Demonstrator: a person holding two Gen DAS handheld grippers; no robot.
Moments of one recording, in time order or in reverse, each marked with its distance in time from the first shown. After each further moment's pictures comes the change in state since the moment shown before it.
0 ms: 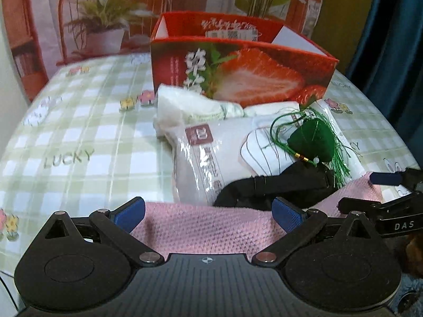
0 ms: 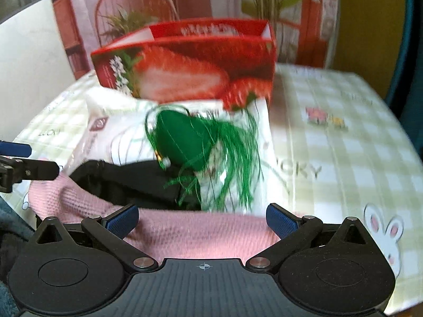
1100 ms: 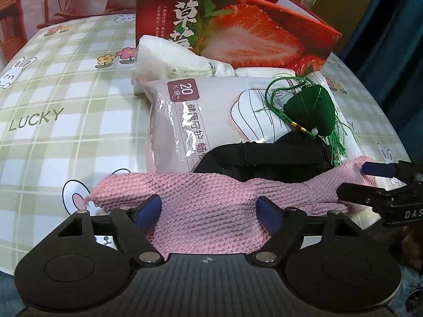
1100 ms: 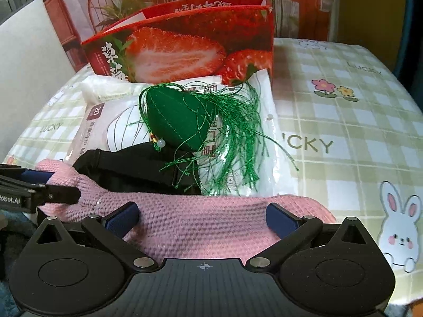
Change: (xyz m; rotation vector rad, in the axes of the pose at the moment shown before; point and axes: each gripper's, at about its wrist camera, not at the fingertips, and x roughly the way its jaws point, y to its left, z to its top) left arm 0.032 0.004 -0.009 -0.035 0.119 -0.107; right arm 0.014 -0.010 -0.002 0.052 0.074 0.050
